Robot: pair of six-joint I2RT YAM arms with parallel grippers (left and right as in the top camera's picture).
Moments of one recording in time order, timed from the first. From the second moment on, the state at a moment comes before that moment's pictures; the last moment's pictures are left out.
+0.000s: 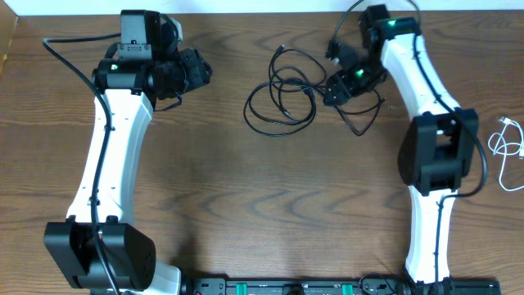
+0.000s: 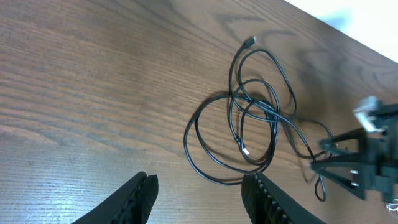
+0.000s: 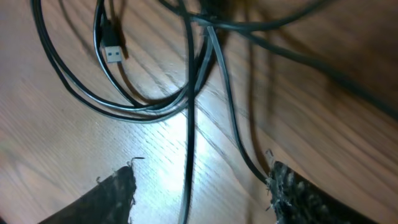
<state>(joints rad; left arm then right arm) -0.03 1.67 1.59 -0.87 0.30 -0.38 0.17 2.38 2.13 -1.27 -0.42 -0.41</state>
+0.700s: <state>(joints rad) -0.03 1.67 1.59 -0.89 0.30 -0.38 0.26 2.06 2.22 -1.19 -0.45 -0.29</state>
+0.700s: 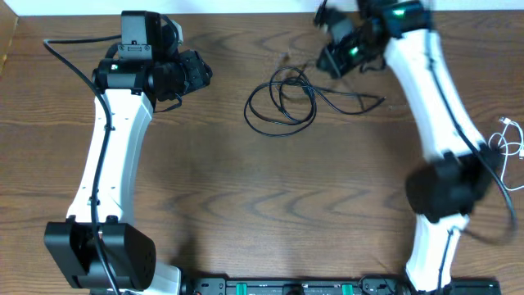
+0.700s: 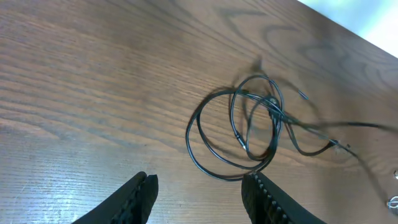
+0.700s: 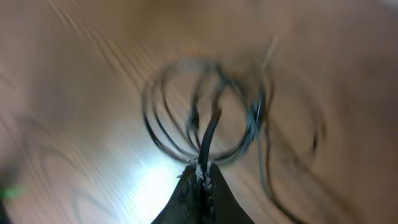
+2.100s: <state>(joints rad) -0.03 1.67 1.59 -0.71 0.73 -0.09 0.18 1.45 2.55 -0.57 -0.35 0.08</state>
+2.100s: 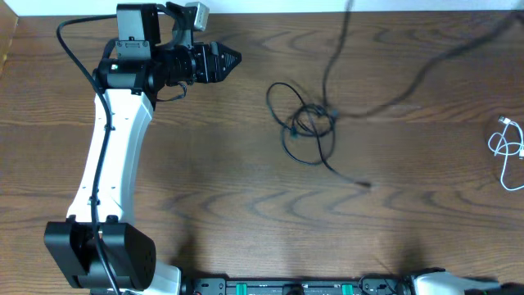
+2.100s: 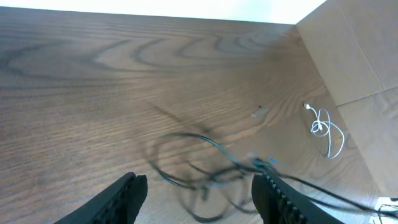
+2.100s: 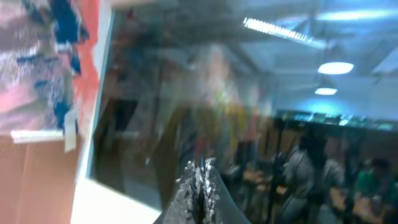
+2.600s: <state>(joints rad) -0.14 1.75 1.58 -0.95 0.63 -0.06 0.17 1.78 2.54 -1.22 -0.33 0.10</state>
